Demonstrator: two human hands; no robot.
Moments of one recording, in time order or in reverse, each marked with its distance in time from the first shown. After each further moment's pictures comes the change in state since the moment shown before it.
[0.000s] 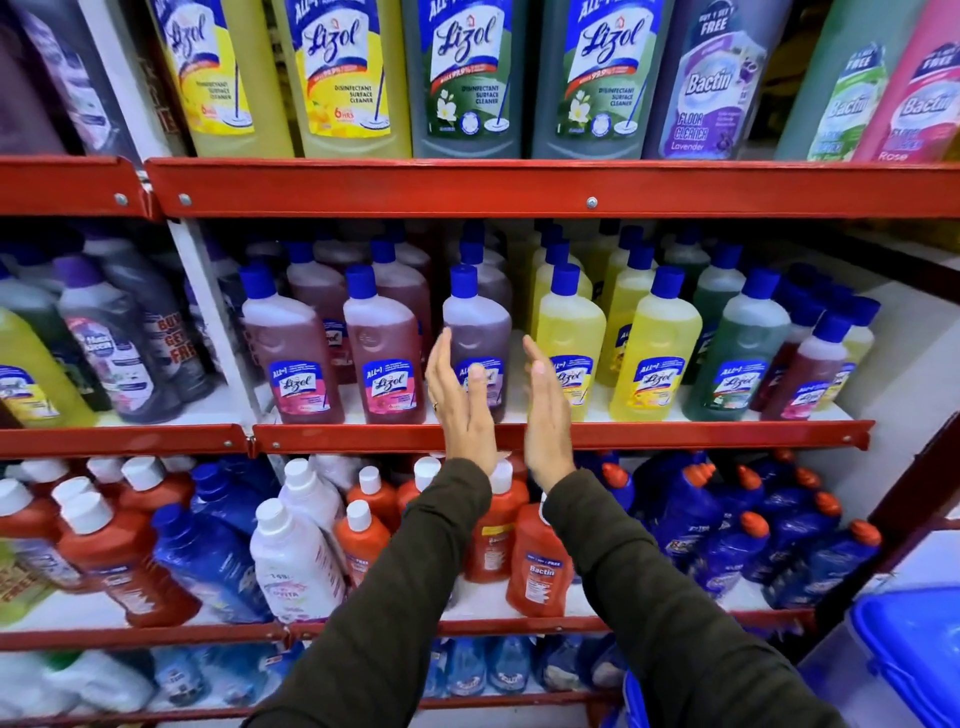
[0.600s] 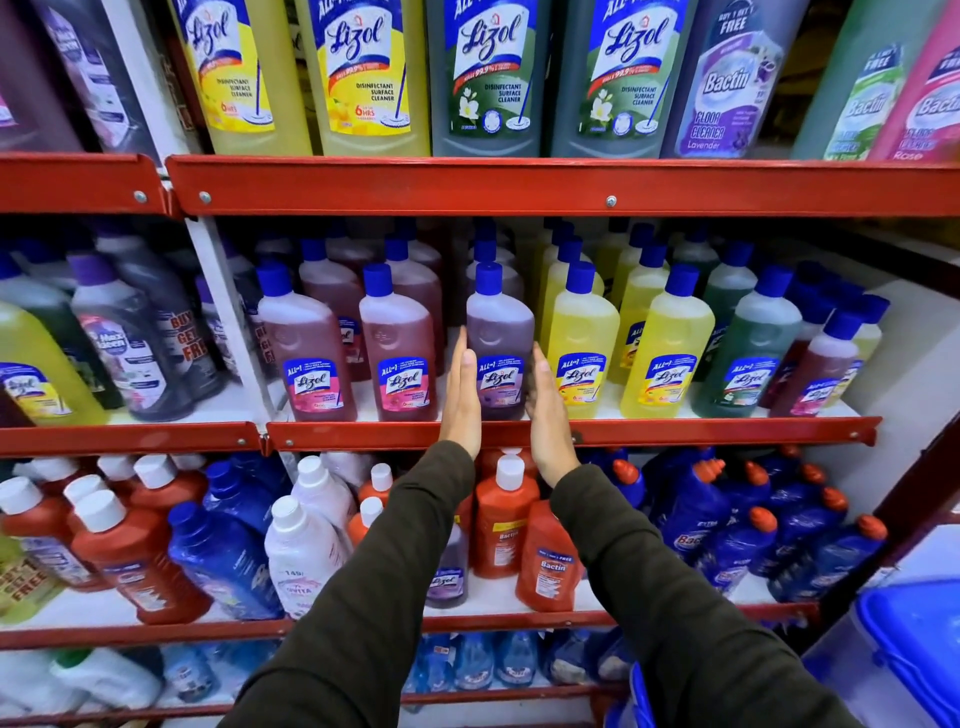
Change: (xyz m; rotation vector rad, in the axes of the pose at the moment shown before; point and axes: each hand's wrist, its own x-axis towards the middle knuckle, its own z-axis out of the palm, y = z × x) left_hand 0.025 -0.004 -0.026 -0.190 -0.292 -0.290; right_hand 0.005 0.007 0.017 0.167 -0.071 0.195
